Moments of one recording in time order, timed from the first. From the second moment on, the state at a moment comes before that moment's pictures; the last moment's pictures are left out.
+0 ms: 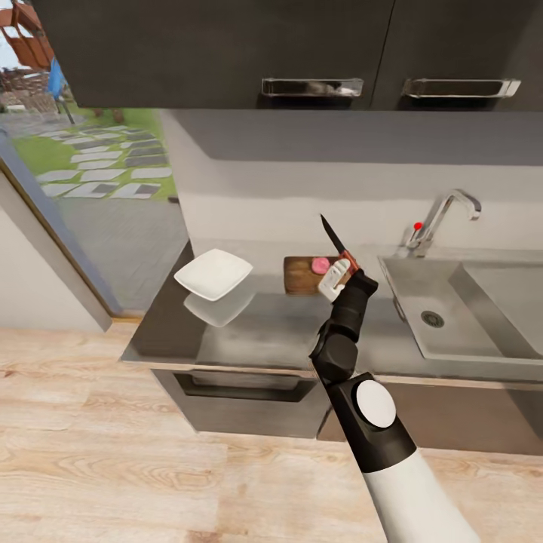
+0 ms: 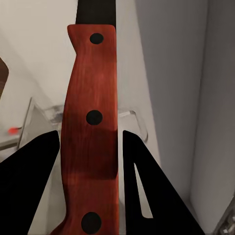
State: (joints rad) left arm 0.11 0.10 -0.14 -0.35 0.21 -1.05 0.04; right arm -0.69 0.17 0.34 -1.43 1.44 0.83 -0.03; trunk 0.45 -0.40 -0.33
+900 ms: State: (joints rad) left arm 0.11 0.10 -0.14 -0.34 0.21 -1.05 0.04; right arm -0.69 0.17 0.39 -1.31 1.44 0.83 -0.03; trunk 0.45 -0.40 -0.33
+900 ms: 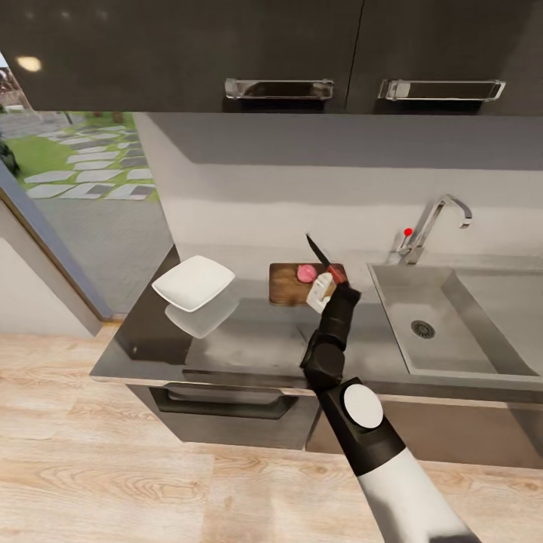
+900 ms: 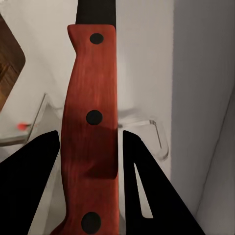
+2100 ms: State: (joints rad) left arm 0.11 0.10 -0.14 -0.34 0.21 -1.05 0.04; right arm -0.69 0.17 0.40 -1.23 1.43 0.83 -0.03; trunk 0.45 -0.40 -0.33
